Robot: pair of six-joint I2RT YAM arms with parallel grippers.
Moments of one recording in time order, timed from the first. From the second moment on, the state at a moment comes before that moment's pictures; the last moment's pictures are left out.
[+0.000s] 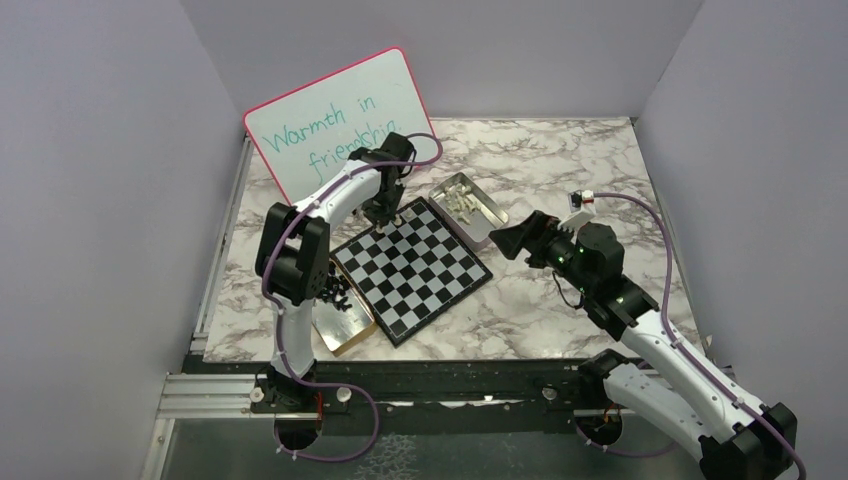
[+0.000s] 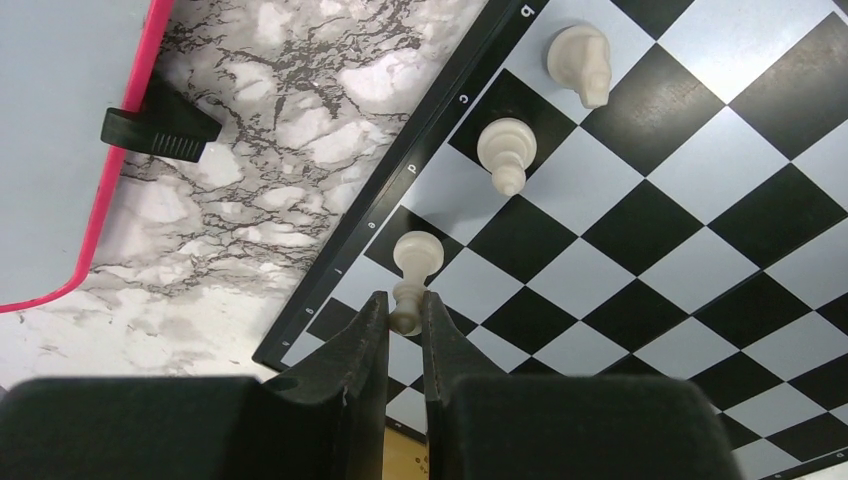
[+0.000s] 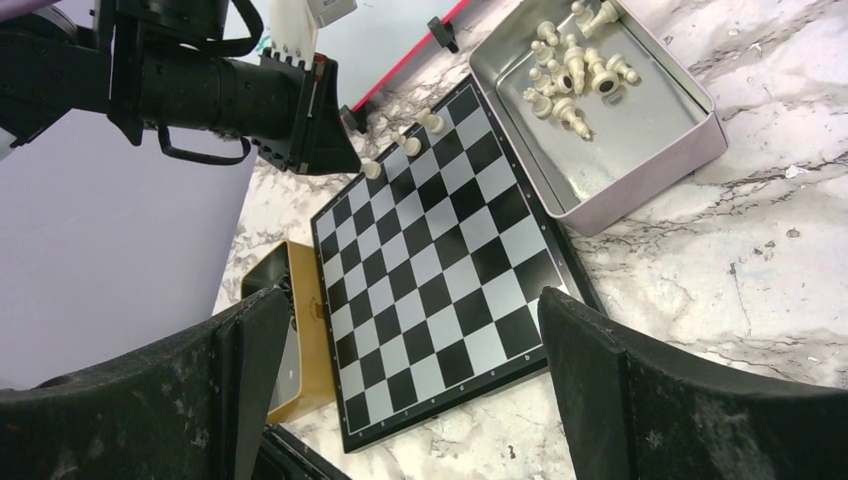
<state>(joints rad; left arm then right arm) -0.44 2.00 1.66 -0.94 -0.15 -0.07 0.50 0.77 0.58 -0.05 -0.05 0.71</state>
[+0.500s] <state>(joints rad) -0.44 2.03 1.66 -0.96 -0.16 -0.07 0.50 0.77 0.58 -0.05 -0.04 0.71</state>
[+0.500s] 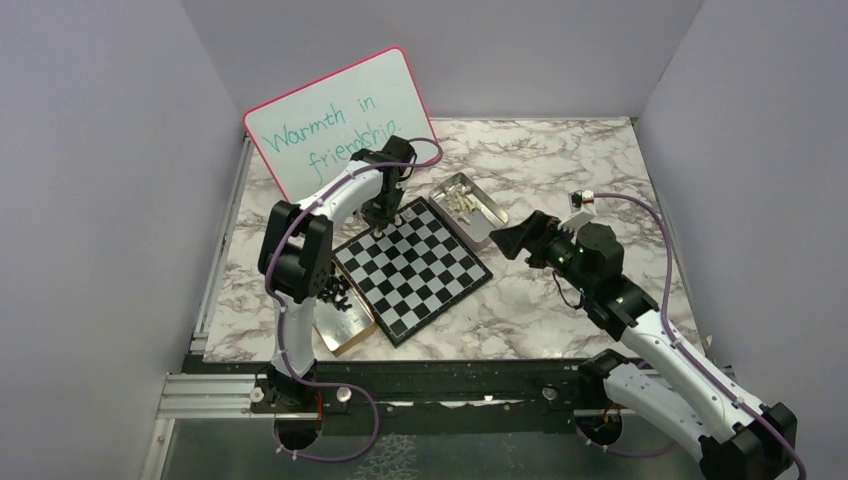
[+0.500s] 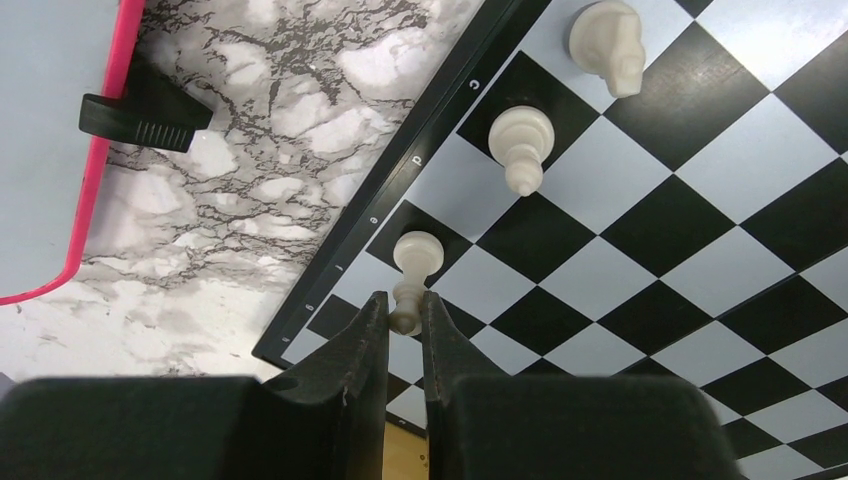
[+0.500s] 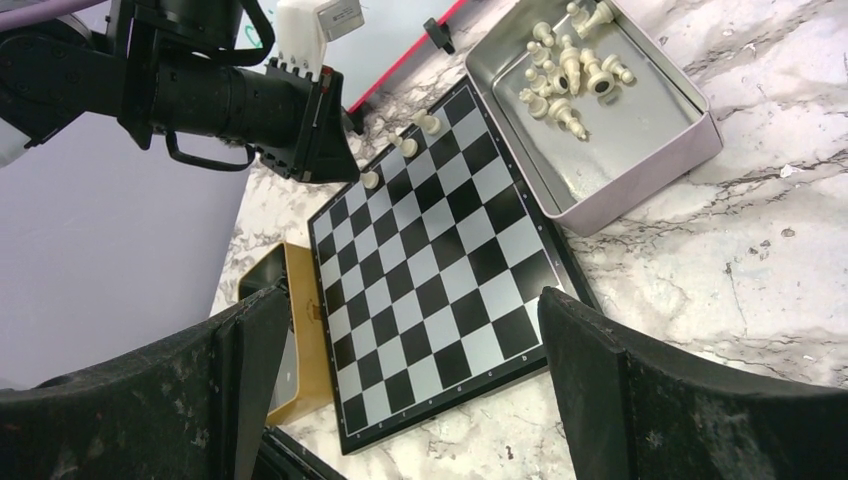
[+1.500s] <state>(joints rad) -0.44 2.04 1.68 -0.99 -0.15 -0.06 0.50 0.77 0.57 -0.05 -0.04 0.70</state>
